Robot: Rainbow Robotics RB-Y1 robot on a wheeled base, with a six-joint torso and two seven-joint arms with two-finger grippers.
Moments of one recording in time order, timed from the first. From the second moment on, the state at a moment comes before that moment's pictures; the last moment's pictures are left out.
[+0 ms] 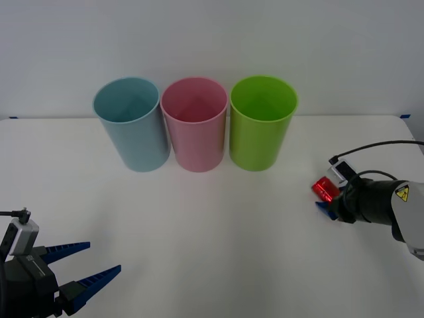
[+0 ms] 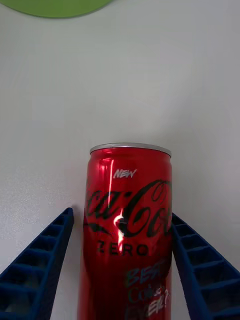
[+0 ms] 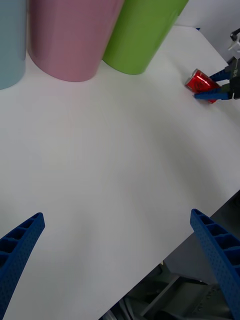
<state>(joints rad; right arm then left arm) -0.19 -0.40 -0.11 -1.54 2.51 -1.08 -0.81 0.51 0.31 0.43 -2.27 -1.69 -1.33 0.88</state>
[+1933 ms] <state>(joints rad) 0.17 -0.42 -0.38 -1.95 1.14 -1.23 -0.32 0.51 0.31 0.43 -2.27 -1.69 -1.33 0.88</state>
